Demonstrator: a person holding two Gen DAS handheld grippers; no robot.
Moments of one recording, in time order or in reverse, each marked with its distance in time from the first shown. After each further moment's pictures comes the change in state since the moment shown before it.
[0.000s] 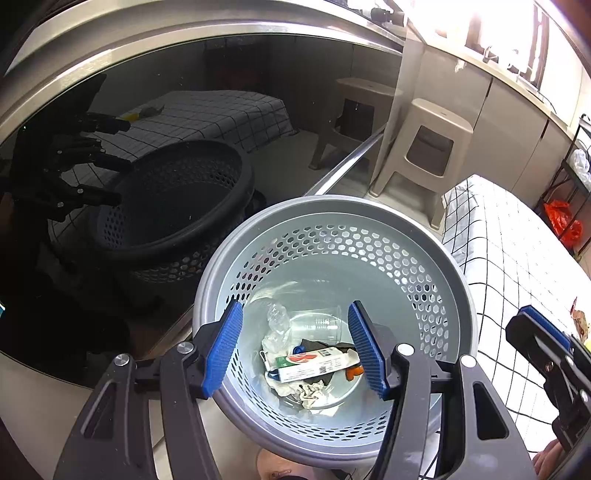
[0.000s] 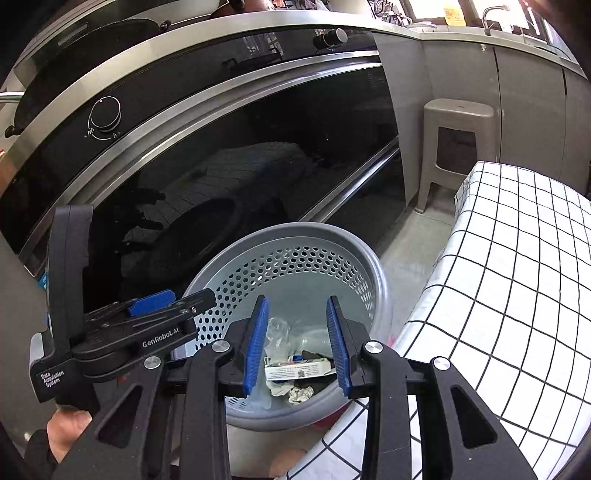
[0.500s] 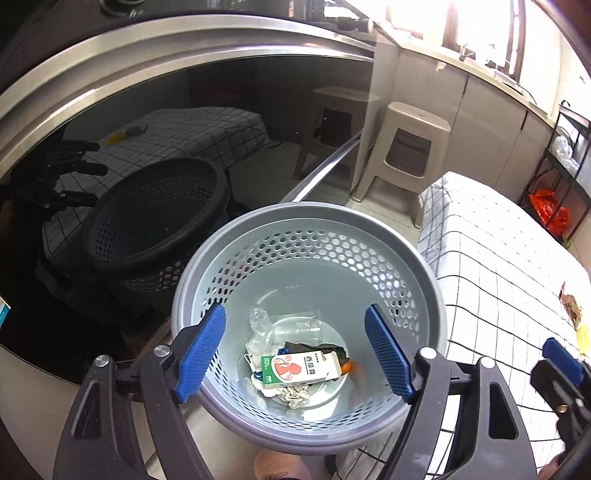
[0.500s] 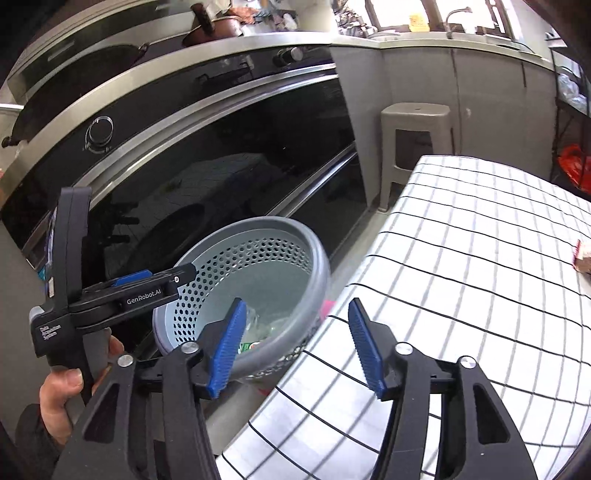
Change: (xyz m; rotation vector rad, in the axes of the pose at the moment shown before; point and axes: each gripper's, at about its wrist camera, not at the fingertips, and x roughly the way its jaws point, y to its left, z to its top) left arm -0.017 -0.027 -0.008 0.064 -0.046 -0.036; right arm -0.067 -0.029 -0.036 0.060 -0.056 -0.105
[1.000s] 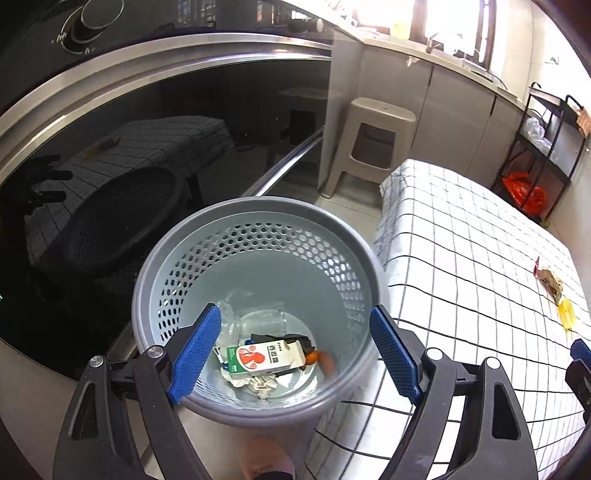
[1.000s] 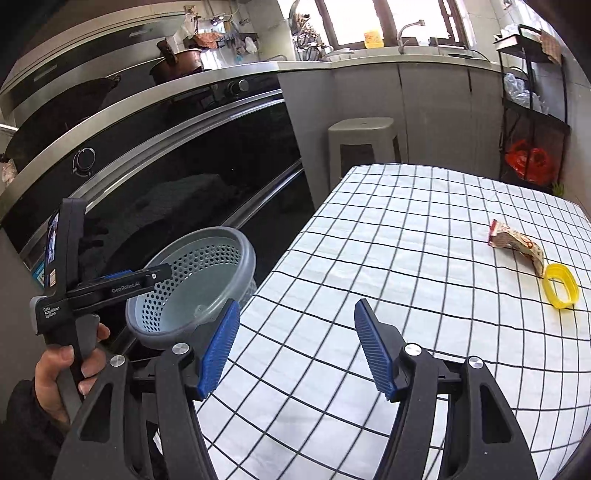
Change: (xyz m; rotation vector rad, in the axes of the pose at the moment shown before) left arm -0.023 -0.046 -0.020 0.071 -0.015 -0.073; right arm -0.087 -0.057 -0.034 0.059 -0.076 -0.136
